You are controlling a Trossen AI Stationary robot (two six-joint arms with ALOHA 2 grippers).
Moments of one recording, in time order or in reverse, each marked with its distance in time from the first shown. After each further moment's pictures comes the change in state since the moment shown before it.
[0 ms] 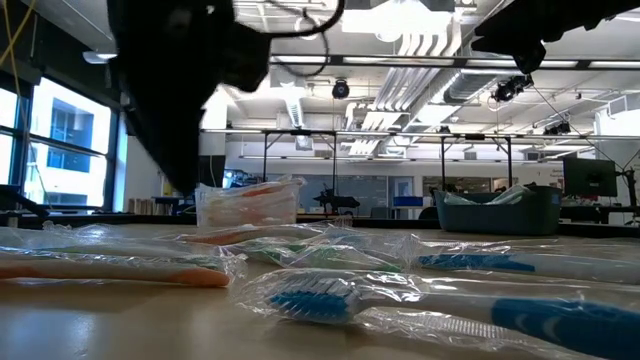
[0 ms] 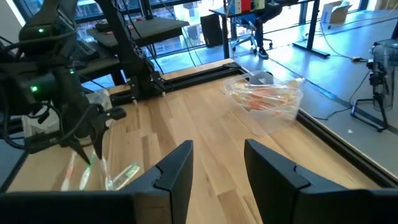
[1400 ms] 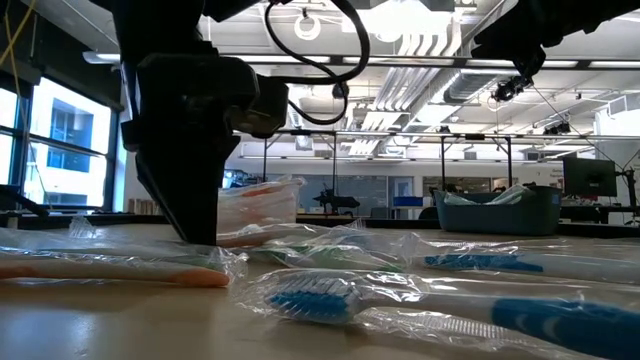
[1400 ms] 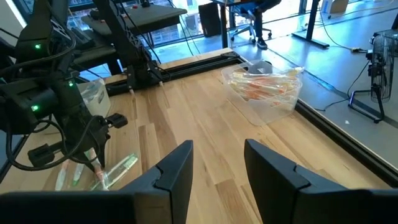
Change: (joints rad) left arm -0.005 0.150 -0.001 0.100 -0.009 0.008; right arm 0.000 0.013 0.000 -0.029 0.004 -0.005
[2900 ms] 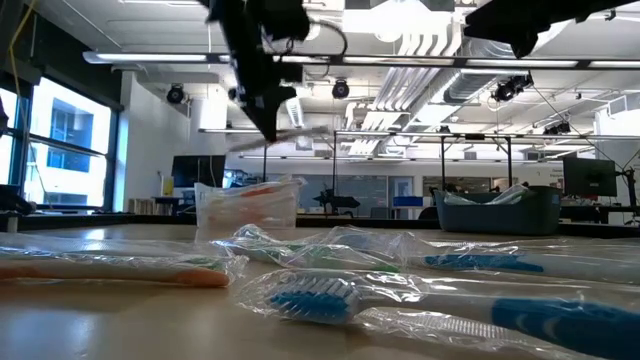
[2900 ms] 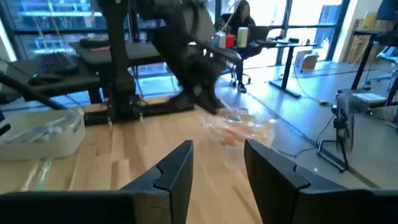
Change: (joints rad) left arm 0.738 -0.238 0.238 -0.280 -0.342 0.838; right arm -0.001 0.000 0.000 0.156 0.080 -0.160
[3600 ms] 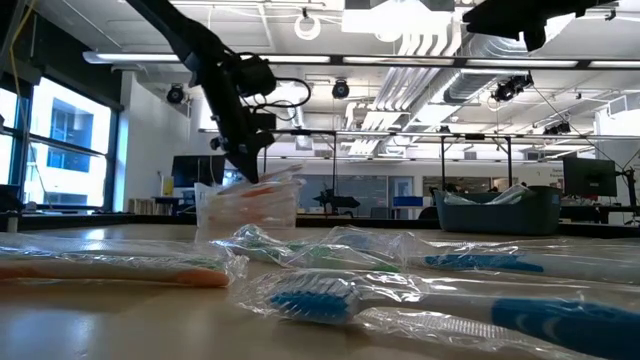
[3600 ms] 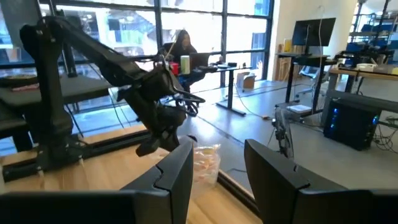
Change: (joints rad) left arm 0.323 0.002 -0.275 0.377 0.262 0.157; right arm 0.000 0.000 0.000 0.126 0.261 -0.008
